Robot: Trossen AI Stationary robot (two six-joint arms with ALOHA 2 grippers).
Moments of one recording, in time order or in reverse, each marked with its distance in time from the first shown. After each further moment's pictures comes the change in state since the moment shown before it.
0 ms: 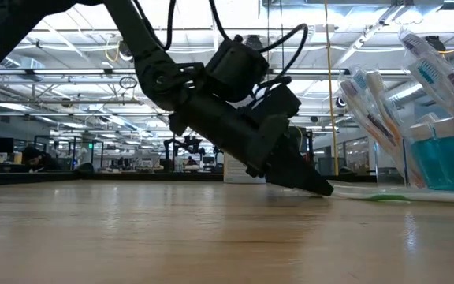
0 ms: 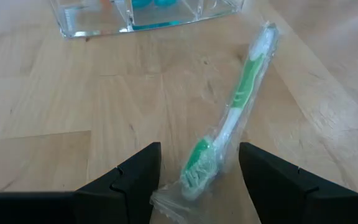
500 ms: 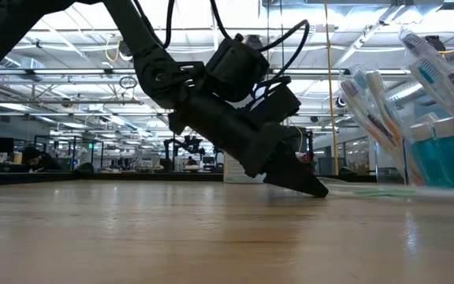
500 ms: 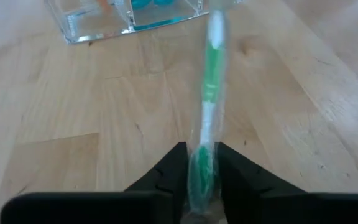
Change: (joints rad) left arm -0.010 -0.007 -0.002 -0.072 -0.015 0.063; right arm 0.000 0.000 0.000 -0.054 0.000 0.000
